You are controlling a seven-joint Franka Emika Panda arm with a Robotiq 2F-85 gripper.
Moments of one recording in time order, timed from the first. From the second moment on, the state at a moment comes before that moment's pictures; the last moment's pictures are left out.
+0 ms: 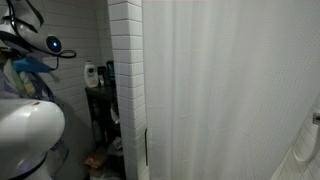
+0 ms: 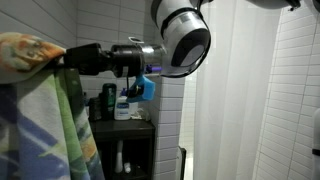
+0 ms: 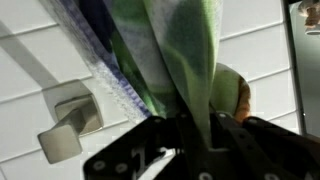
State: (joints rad) arm 0.45 -0.15 0.46 -2.25 2.01 2.34 -1.93
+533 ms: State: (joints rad) arm 0.44 -0.36 0.43 -2.45 2.03 2.05 -1.76
